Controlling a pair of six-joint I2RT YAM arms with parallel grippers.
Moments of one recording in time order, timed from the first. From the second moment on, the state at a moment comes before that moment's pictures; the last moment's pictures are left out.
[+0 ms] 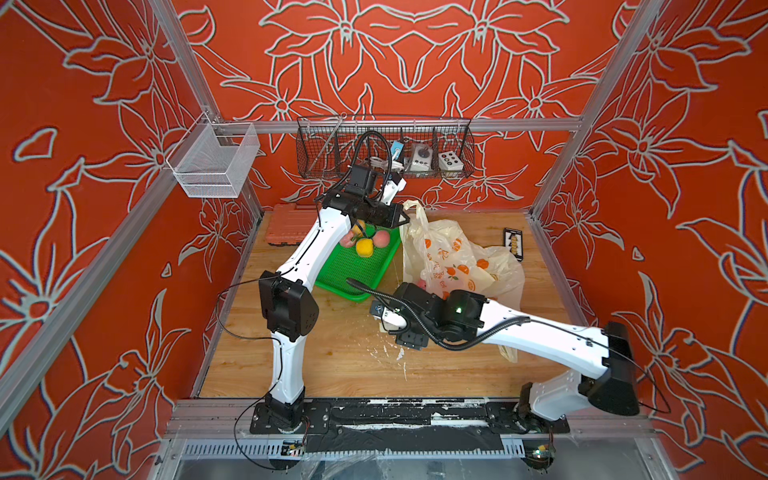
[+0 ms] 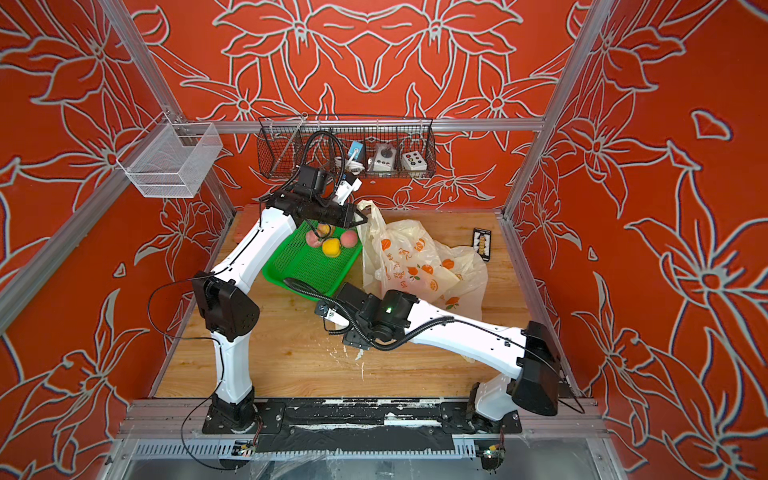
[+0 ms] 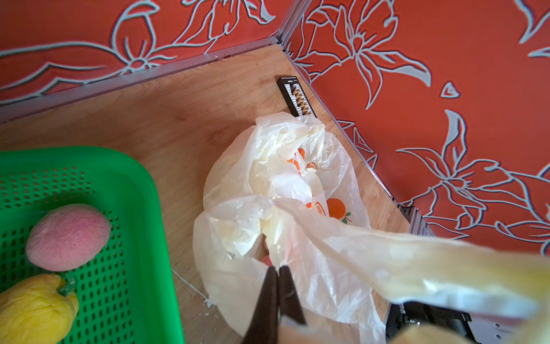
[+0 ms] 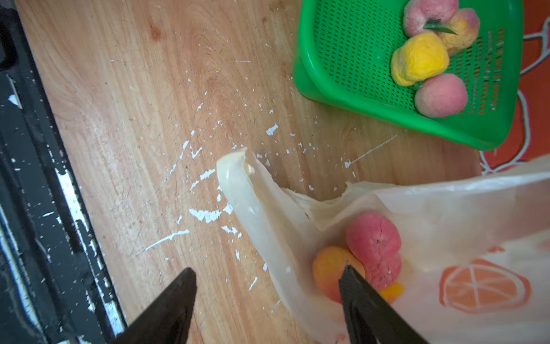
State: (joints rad) left arm -0.35 2.04 2.16 -0.86 0.65 -0.12; right arm 1.19 1.53 1.33 -0.86 0.23 -0.34
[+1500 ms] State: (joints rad) left arm -0.54 1.32 1.87 -0.97 0.38 -0.47; right arm 0.45 1.09 1.51 -0.52 -0.09 -0.11
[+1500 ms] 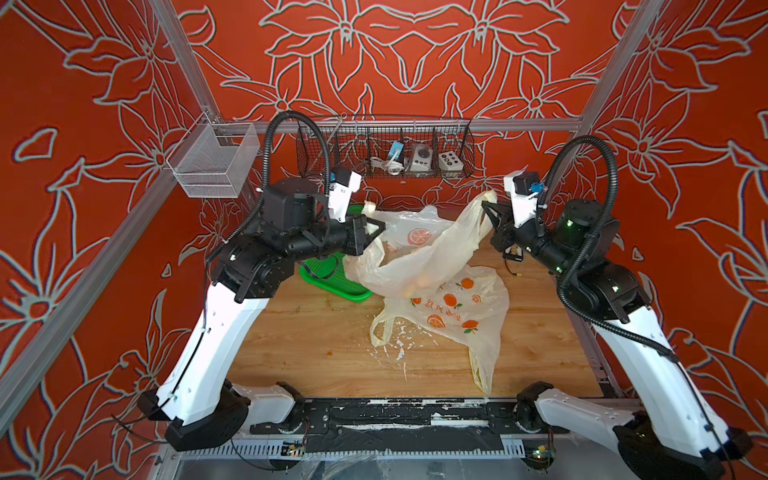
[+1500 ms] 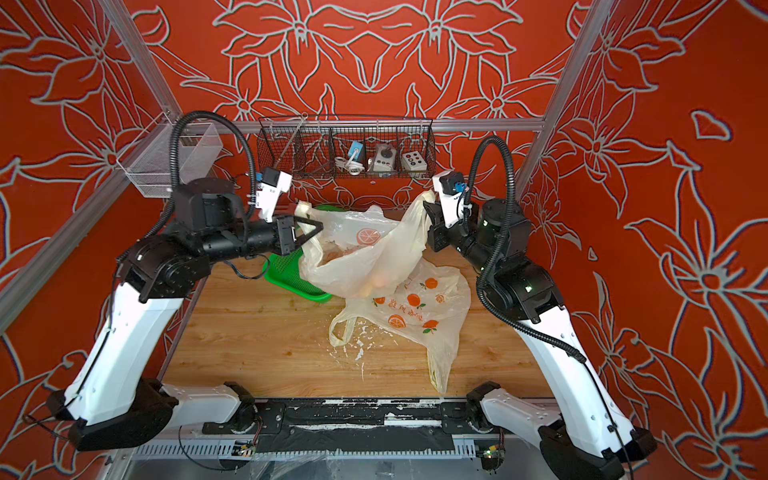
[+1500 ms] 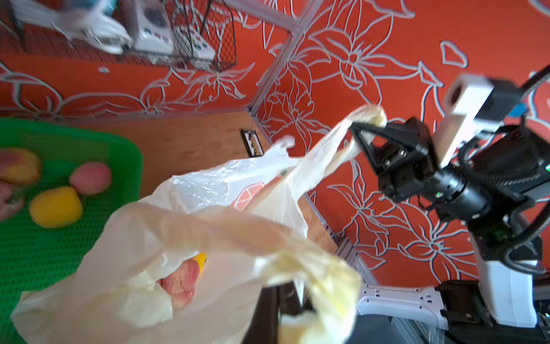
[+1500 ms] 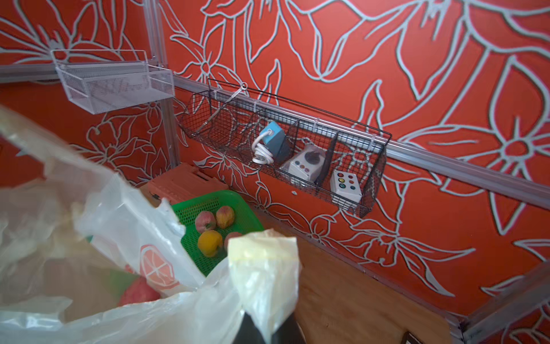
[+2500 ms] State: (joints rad) left arm -0.43 1.65 1.76 -0.61 0.48 -0.34; right arm 0.29 1.36 1.83 -0.86 -0.13 0.05
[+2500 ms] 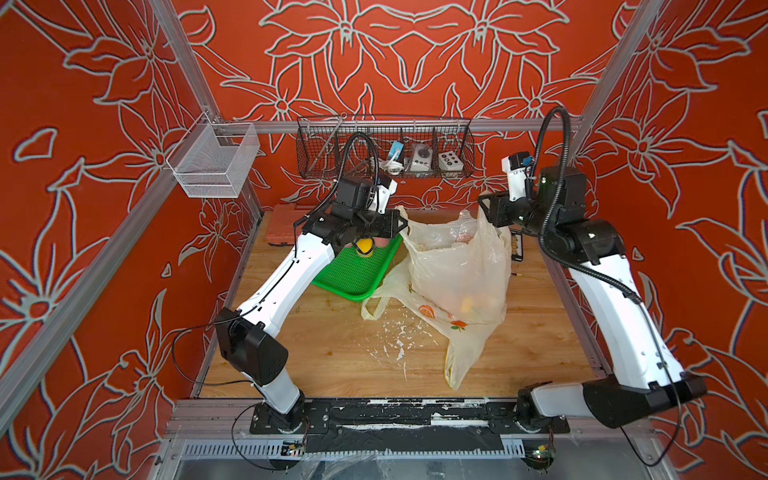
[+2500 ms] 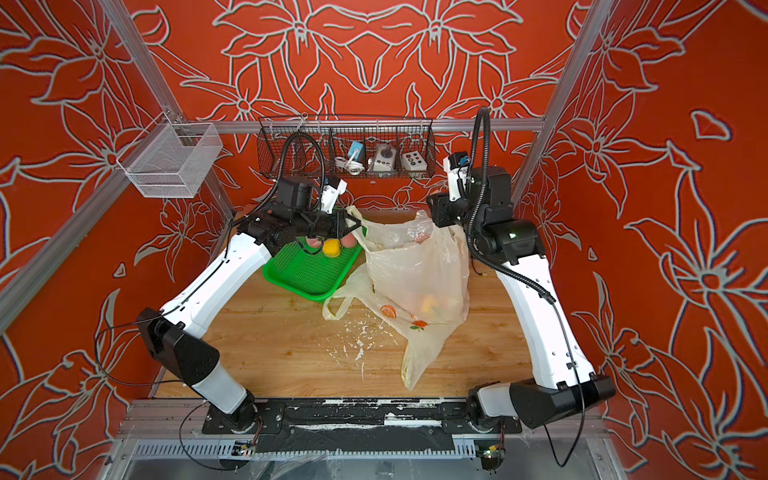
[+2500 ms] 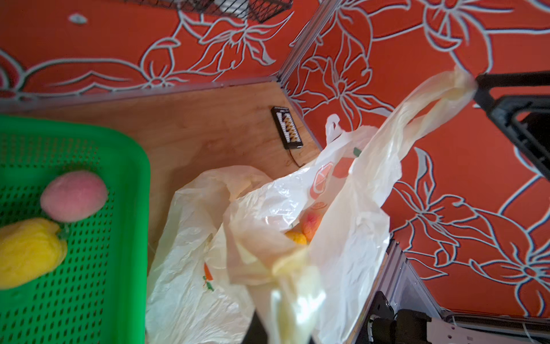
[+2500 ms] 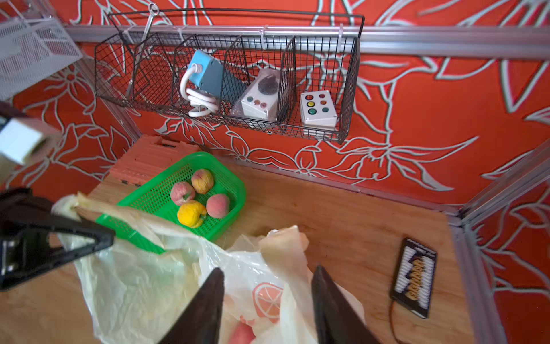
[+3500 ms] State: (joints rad) left arm -0.44 1.61 1.53 -0.26 0.77 -0.12; right arm 0.56 1.66 2.06 -0.96 -0.44 0.26
